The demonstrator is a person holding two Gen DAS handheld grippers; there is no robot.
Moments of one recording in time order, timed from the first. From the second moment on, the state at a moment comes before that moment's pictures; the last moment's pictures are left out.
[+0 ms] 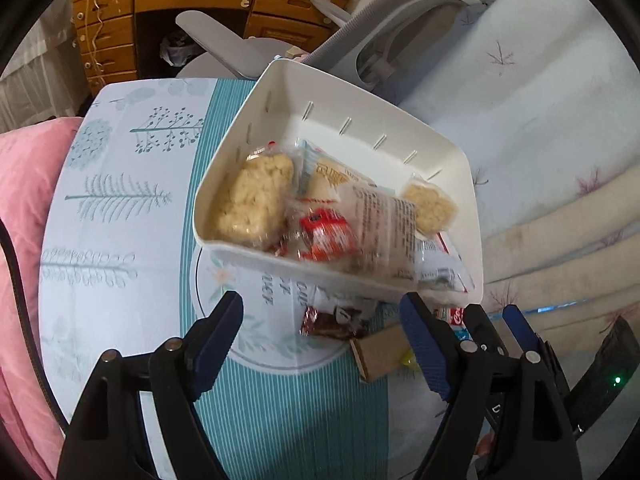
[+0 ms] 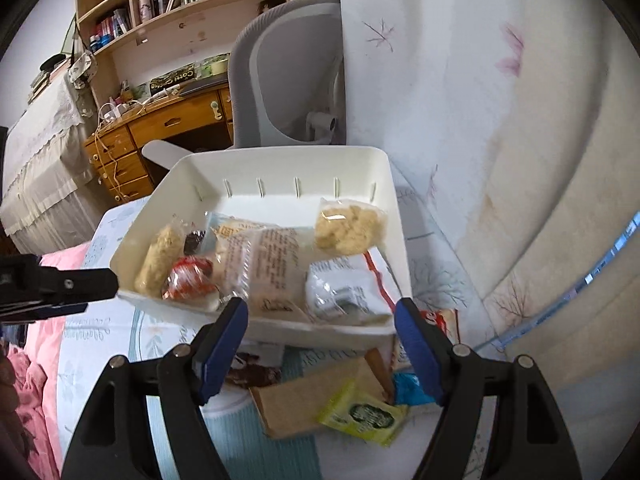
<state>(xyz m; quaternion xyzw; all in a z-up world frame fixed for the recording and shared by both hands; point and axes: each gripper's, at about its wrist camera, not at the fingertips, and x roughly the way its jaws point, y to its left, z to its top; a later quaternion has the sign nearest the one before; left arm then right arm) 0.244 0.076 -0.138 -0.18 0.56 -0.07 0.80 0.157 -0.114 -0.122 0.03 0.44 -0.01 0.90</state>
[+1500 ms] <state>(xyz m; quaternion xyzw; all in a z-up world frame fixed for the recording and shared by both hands) 0.179 -0.070 -0.223 -0.33 0.66 0.07 0.67 0.140 -0.240 -0.216 -0.01 0.57 0.15 0.81</state>
